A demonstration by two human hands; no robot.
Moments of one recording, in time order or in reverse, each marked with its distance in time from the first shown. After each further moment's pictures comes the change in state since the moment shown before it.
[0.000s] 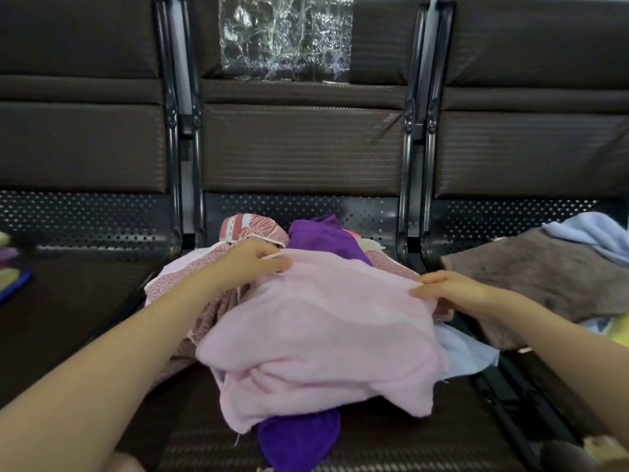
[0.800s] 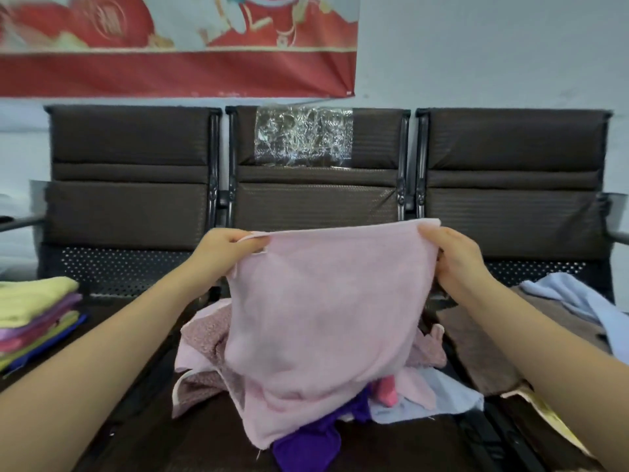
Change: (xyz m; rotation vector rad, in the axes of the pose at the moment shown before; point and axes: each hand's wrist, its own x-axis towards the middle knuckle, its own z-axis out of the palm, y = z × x) left_hand -0.082 0.099 -0.097 -0.221 0.453 0.052; right_hand -0.060 -0.124 -0.003 0.676 0.522 -0.545
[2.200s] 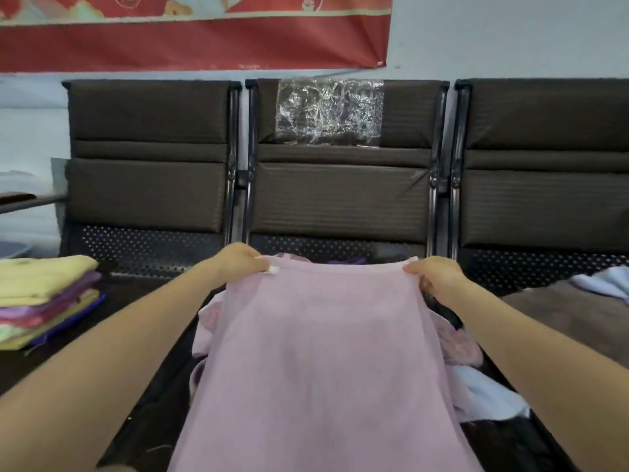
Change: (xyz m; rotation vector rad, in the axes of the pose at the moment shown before) left_hand 0.040 -0.090 0.005 0.423 -0.242 -0.325; right_hand 0.052 0.099 0.028 -0.530 0.059 0.360
